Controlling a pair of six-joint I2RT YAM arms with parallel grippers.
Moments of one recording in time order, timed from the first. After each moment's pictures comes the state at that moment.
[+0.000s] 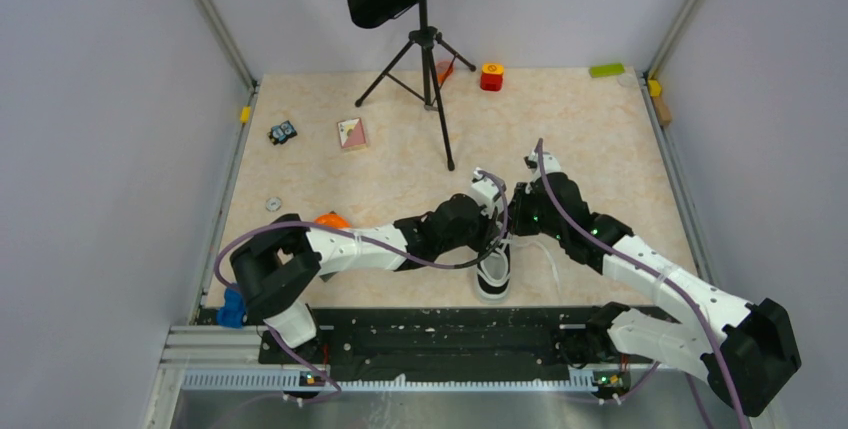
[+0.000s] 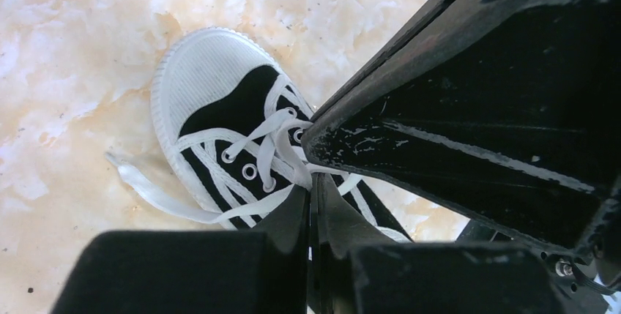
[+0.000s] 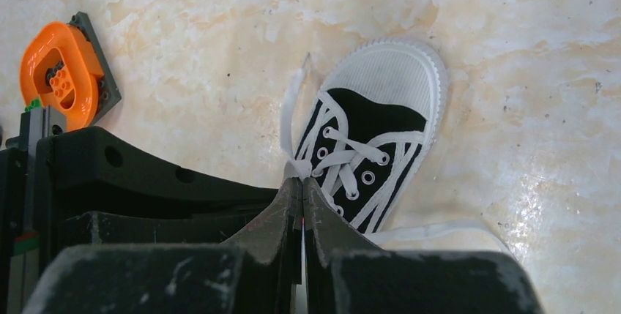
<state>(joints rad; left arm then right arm) -1.08 1.65 0.92 0.25 -0.10 -0.39 0.65 0.99 0.66 -0.29 0.05 0.54</state>
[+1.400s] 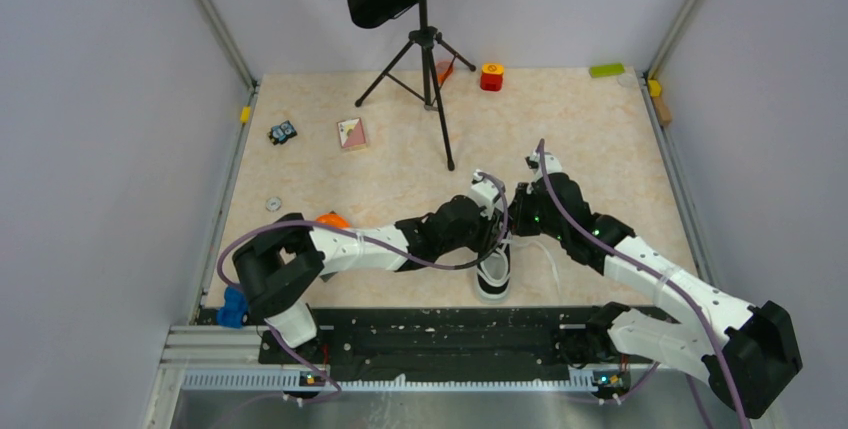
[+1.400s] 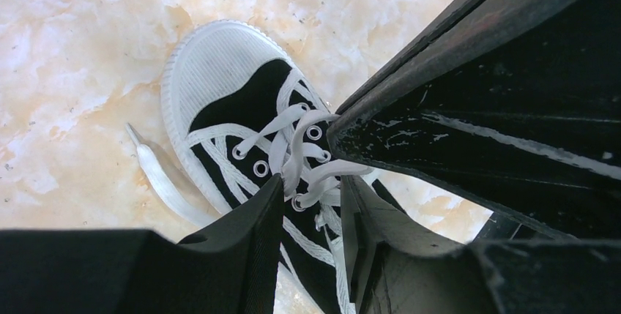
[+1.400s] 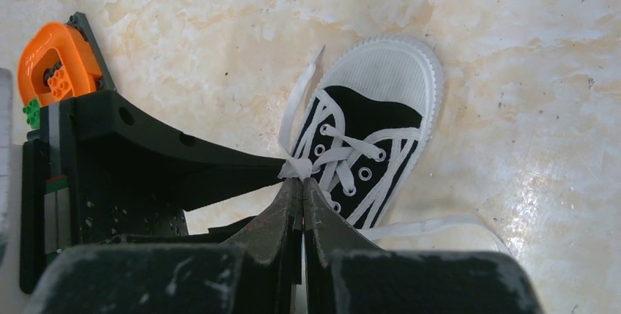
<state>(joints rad) -1.08 1.66 0.91 0.26 -0.12 -0.37 0.65 0.98 0.66 -0.31 0.06 0.54</state>
